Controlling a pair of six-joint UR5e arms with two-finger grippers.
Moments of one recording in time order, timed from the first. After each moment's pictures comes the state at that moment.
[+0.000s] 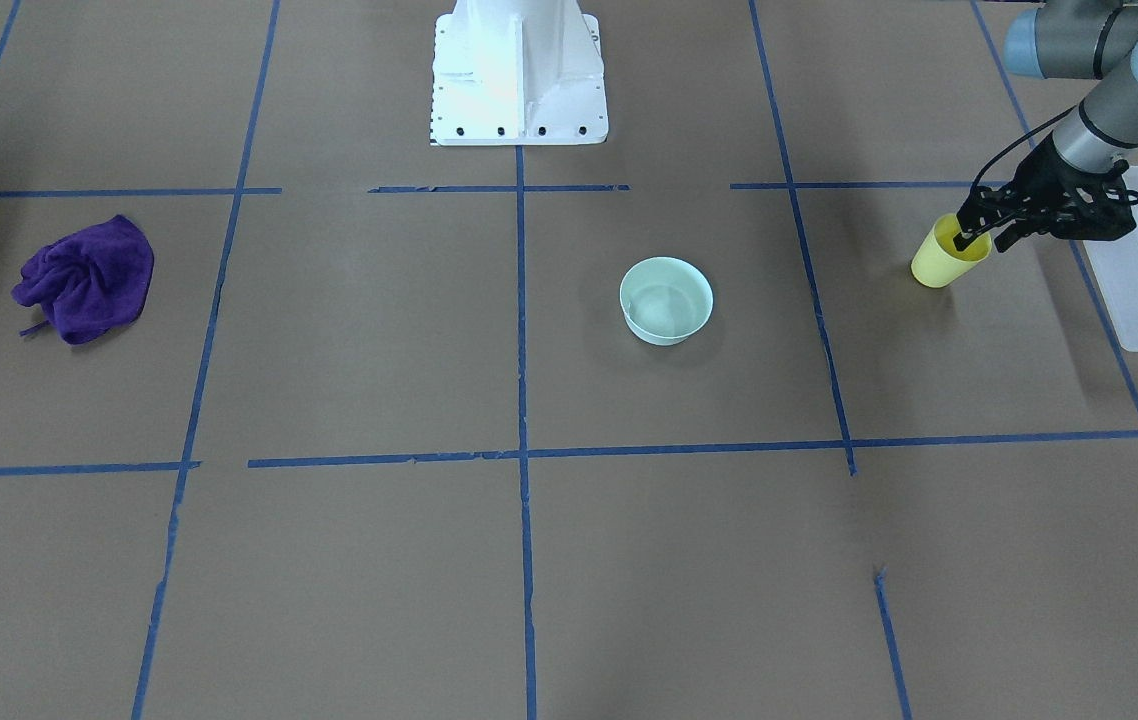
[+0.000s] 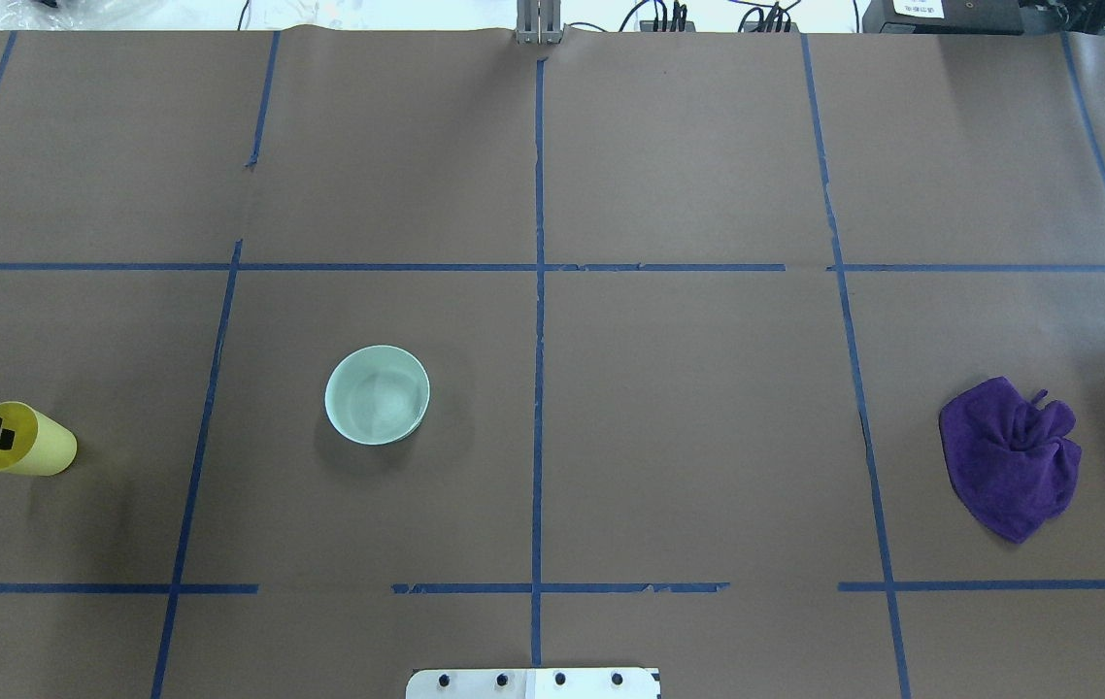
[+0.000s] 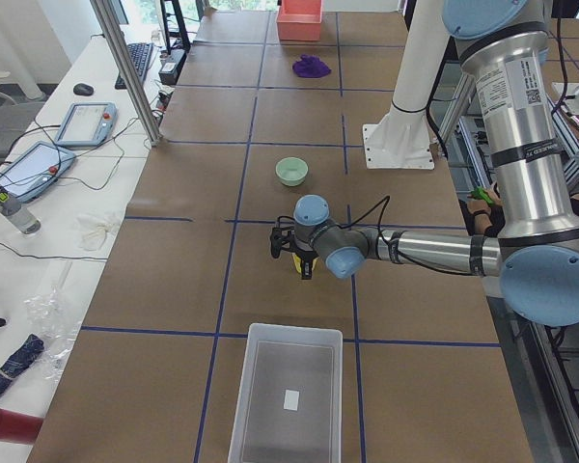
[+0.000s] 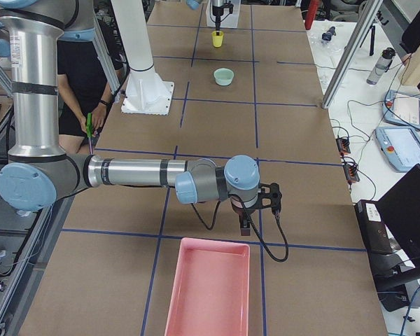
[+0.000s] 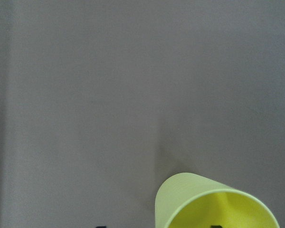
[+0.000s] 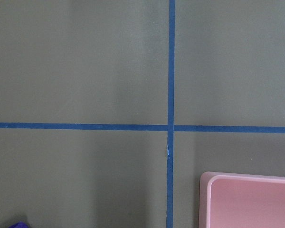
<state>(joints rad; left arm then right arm) -0.89 -1.29 -1.80 -2.31 -2.18 -0.93 1.58 -1.61 1.64 -1.38 2.41 0.15</state>
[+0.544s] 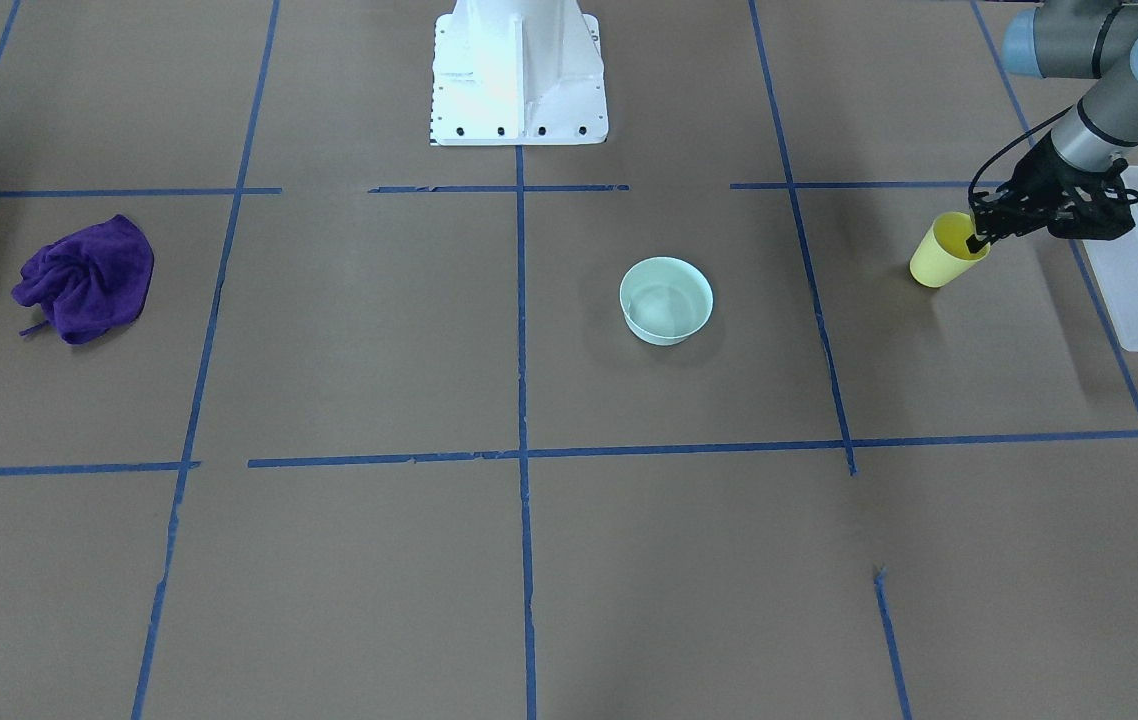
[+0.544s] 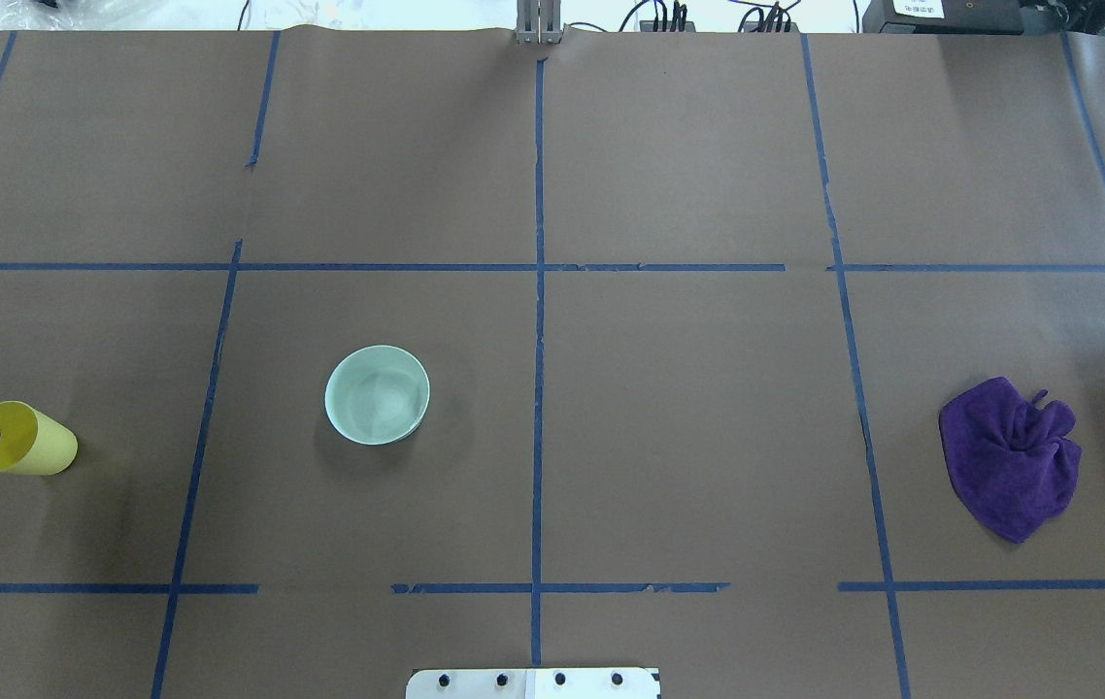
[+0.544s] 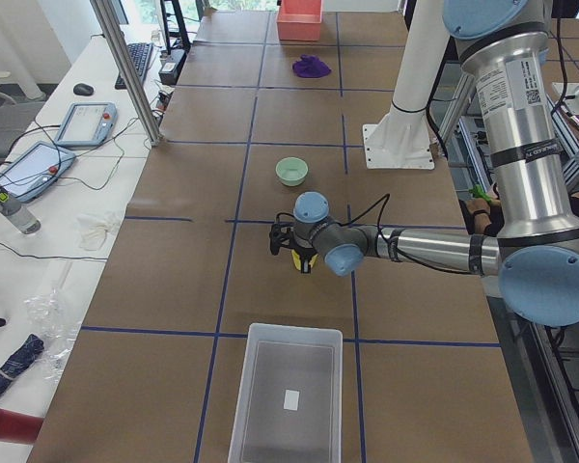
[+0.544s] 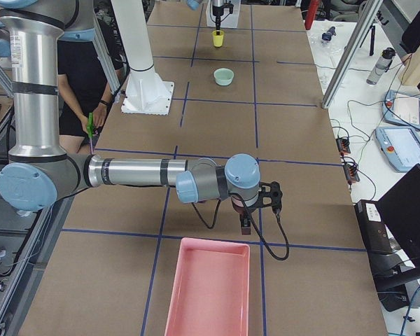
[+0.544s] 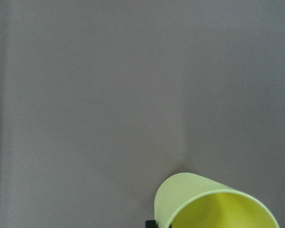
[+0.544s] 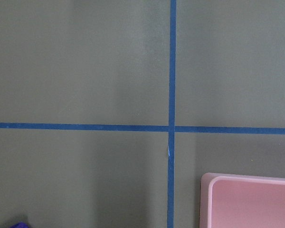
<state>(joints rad) -0.90 -1.29 -1.84 -2.30 -2.19 -0.93 1.57 -1.61 1.65 -1.38 2.41 0.14</state>
